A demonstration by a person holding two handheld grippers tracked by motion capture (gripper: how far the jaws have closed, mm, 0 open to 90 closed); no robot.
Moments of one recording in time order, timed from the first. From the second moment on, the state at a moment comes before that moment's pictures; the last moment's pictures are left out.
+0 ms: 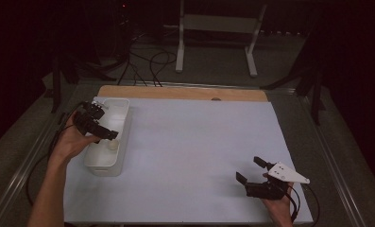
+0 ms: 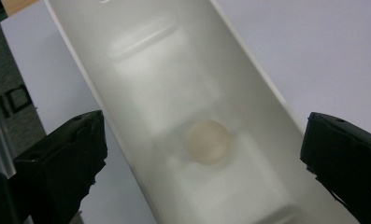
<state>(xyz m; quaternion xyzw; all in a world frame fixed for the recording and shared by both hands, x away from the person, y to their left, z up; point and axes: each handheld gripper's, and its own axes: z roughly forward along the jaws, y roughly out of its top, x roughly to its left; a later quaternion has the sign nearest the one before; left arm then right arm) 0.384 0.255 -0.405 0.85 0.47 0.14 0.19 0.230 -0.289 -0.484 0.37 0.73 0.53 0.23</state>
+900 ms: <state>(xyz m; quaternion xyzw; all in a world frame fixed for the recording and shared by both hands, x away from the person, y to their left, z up) 0.355 0.246 -0.417 0.84 0.43 0.16 0.28 0.230 -0.289 -0.484 0.37 0.73 0.53 0.23</state>
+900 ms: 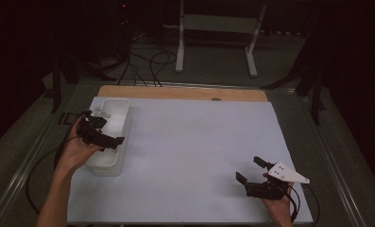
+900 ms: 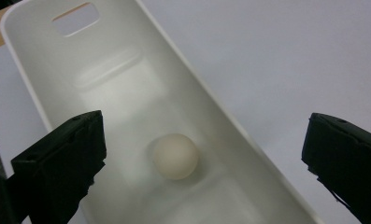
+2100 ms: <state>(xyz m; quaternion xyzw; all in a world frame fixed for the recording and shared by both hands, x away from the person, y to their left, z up) 0.285 0.241 -0.452 0.79 0.40 0.23 0.41 0.229 -0.289 -0.483 0.37 0.72 0.54 0.23</state>
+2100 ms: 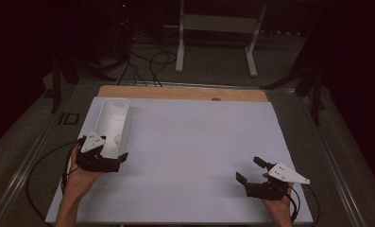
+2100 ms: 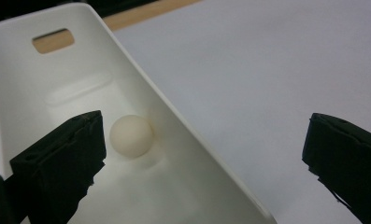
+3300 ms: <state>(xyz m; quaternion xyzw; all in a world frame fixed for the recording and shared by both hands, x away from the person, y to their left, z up) 0.242 0.229 -0.478 0.74 0.35 0.28 0.51 0.233 -0.280 -0.483 0.36 0.72 0.54 0.22</state>
